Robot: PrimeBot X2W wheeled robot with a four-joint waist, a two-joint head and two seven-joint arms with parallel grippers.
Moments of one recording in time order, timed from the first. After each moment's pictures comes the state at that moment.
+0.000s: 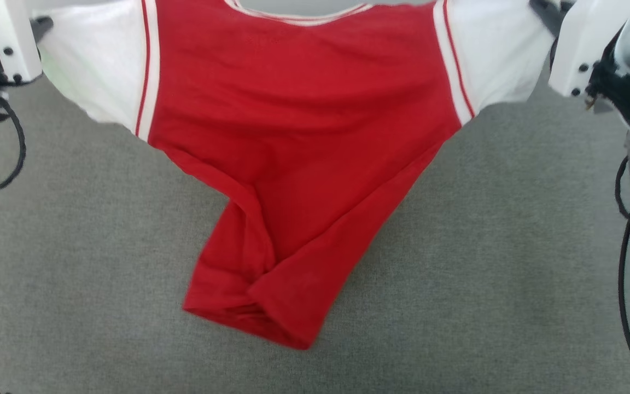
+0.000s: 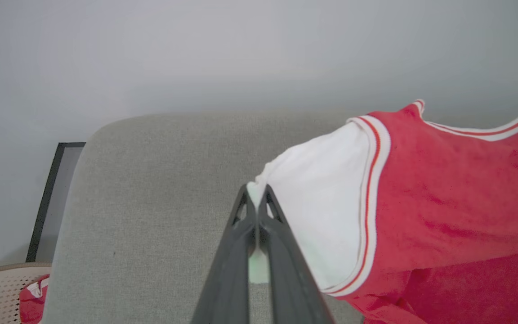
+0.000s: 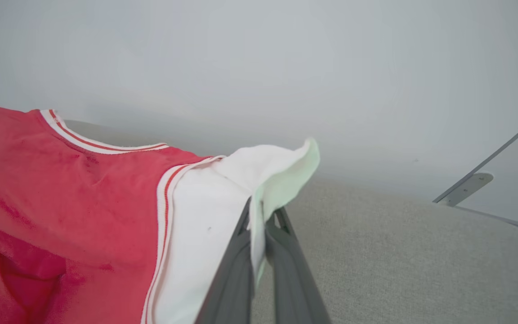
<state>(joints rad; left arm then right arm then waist) -1.20 0.56 -0.44 0.82 -0.77 -0.10 0.68 -0.94 -0.23 0.07 0.35 0.38 0.13 0.78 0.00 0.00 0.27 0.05</state>
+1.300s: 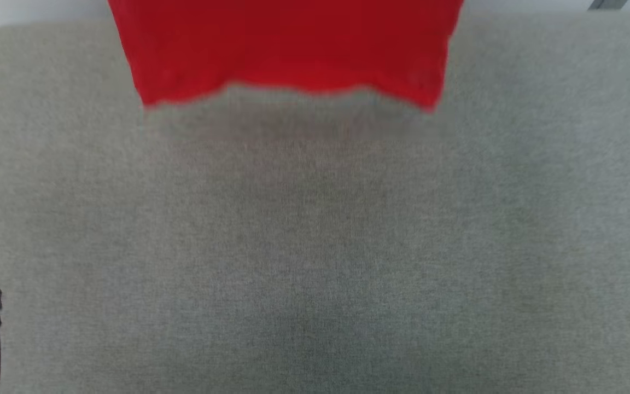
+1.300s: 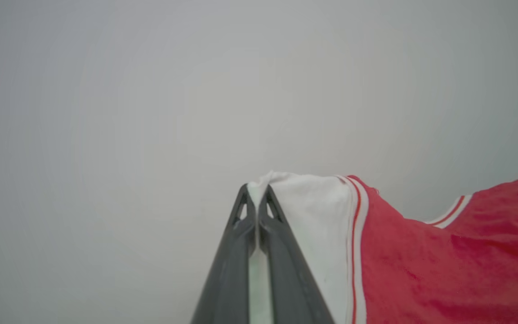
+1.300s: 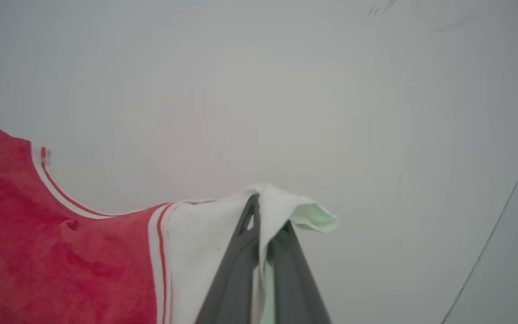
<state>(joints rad) -1.62 0.51 -0.48 0.87 -0.63 -0.12 0.11 -1.52 -0.19 0.15 0.86 0.18 0.13 0.03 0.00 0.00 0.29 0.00</state>
